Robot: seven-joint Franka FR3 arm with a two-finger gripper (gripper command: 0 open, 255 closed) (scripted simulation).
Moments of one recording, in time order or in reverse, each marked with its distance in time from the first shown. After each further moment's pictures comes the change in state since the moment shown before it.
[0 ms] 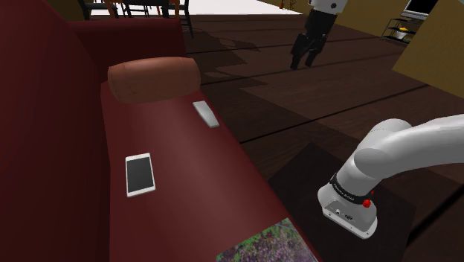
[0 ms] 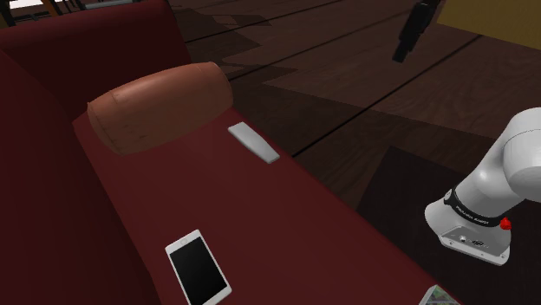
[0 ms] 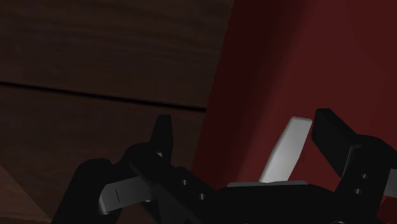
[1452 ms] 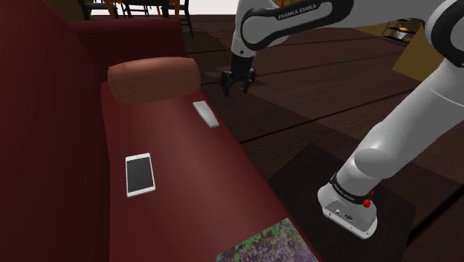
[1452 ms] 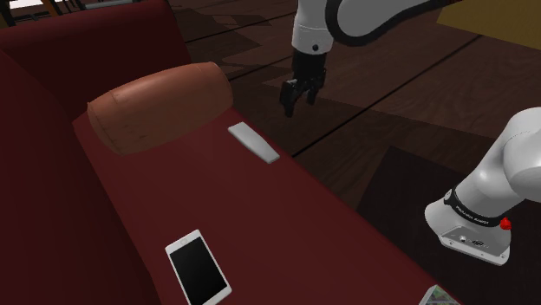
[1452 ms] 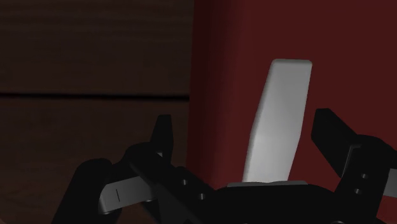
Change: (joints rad) arm 0.019 0.615 0.227 0.140 0.009 0.468 0.340
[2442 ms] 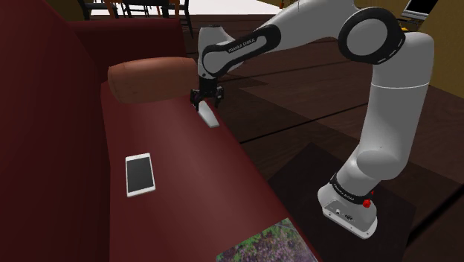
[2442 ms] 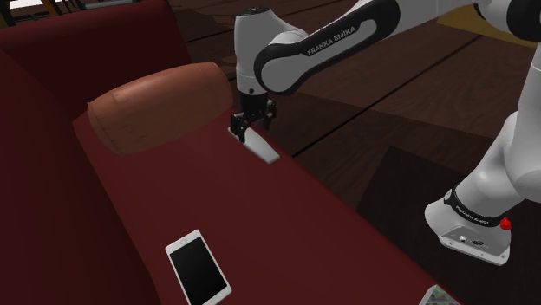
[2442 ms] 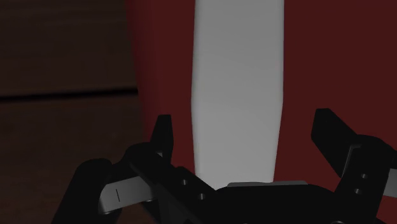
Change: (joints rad) arm 0.070 0.505 0.018 0.356 -0.144 0.121 0.230
